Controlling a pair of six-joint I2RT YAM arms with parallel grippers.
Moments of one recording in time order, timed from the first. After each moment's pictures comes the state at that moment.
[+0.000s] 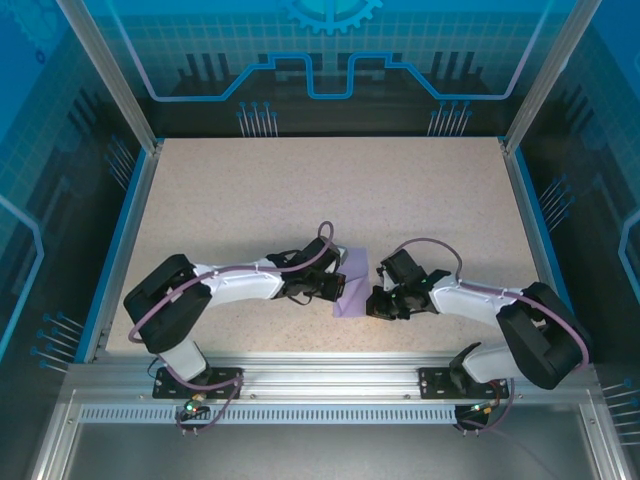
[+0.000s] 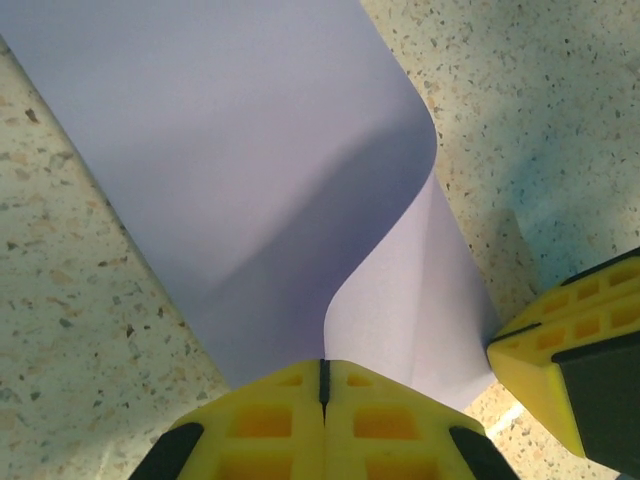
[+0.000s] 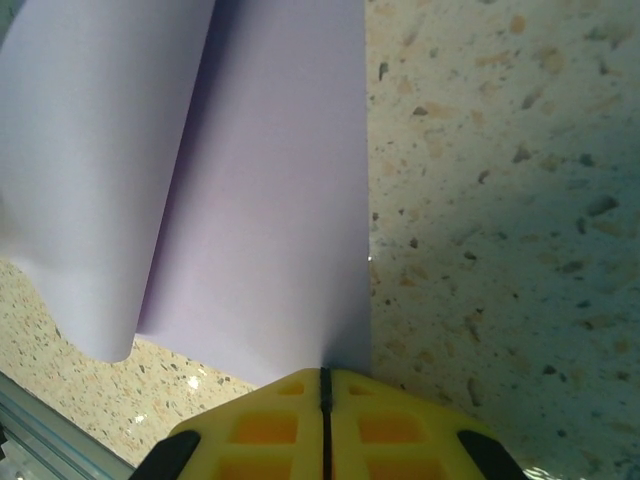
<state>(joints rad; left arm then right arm) -0.84 1.67 0.90 -0.21 0.14 -0.56 0.61 1.37 0.51 -0.32 -0.36 0.76</state>
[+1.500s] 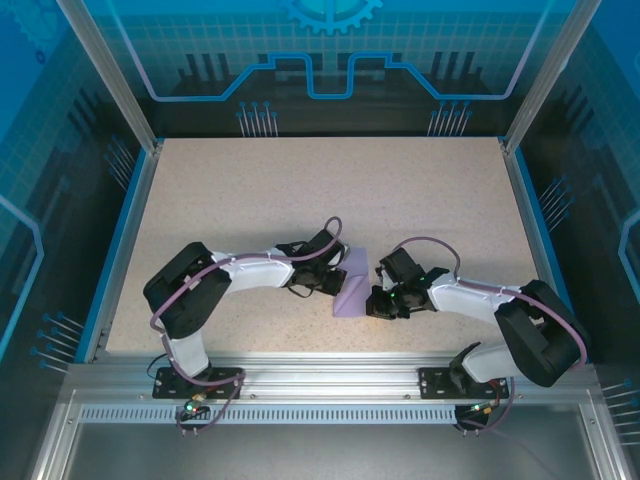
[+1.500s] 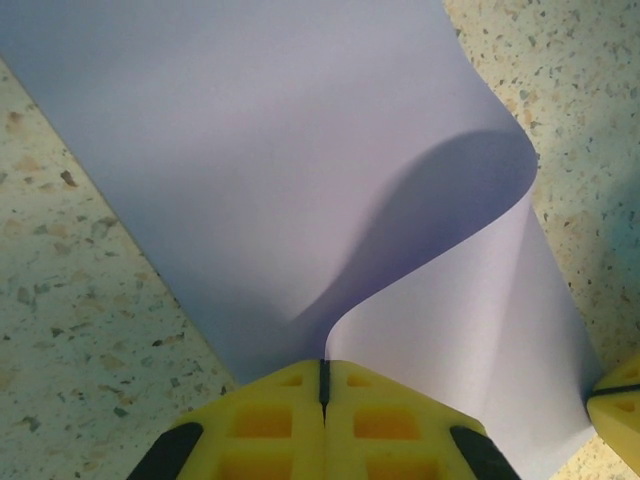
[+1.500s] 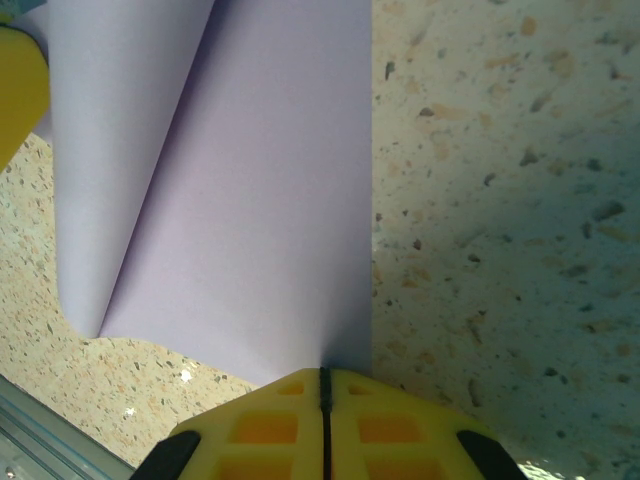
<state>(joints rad) -0.79 1.80 1.00 -0.28 0.14 -0.45 0.61 1.38 0.53 -0.35 -0.36 0.74</state>
